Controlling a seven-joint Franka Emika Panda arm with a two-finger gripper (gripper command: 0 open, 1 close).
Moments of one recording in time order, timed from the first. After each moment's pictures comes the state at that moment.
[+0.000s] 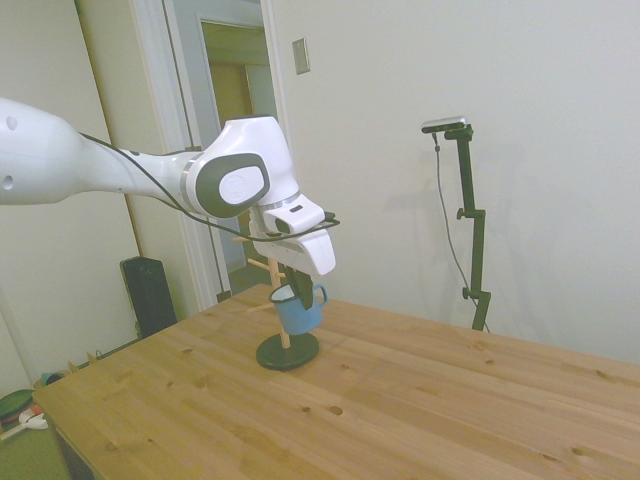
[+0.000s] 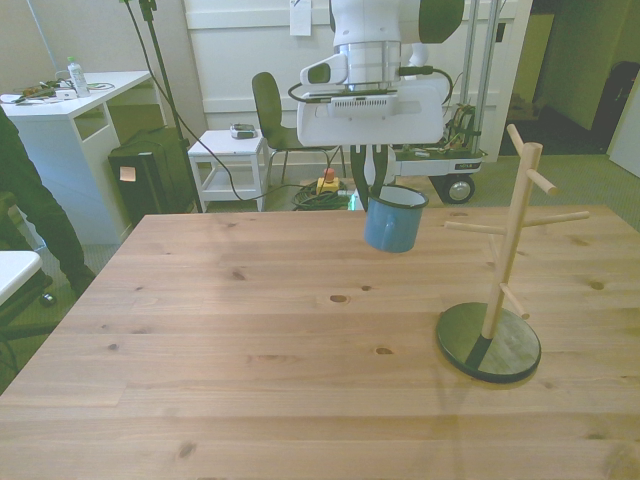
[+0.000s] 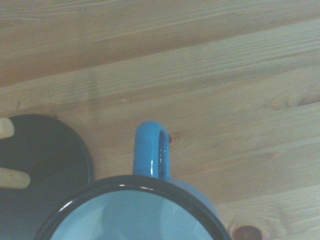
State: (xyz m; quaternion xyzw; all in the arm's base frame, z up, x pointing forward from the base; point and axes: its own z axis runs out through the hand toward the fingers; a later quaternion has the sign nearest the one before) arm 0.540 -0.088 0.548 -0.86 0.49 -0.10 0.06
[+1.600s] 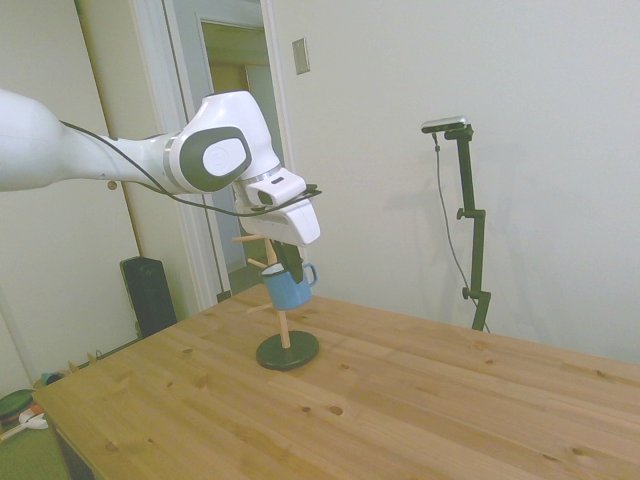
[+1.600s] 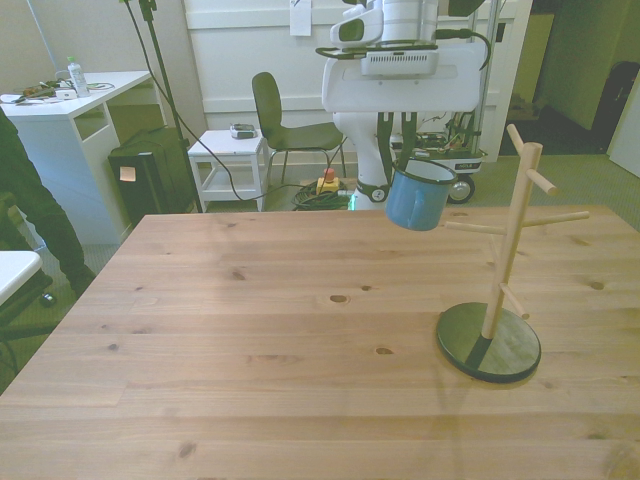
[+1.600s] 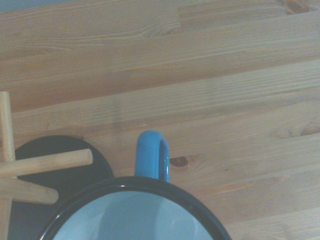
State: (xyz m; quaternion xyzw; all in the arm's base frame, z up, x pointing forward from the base) arm 0.552 -0.048 0.583 -0.87 0.47 -0.13 0.05
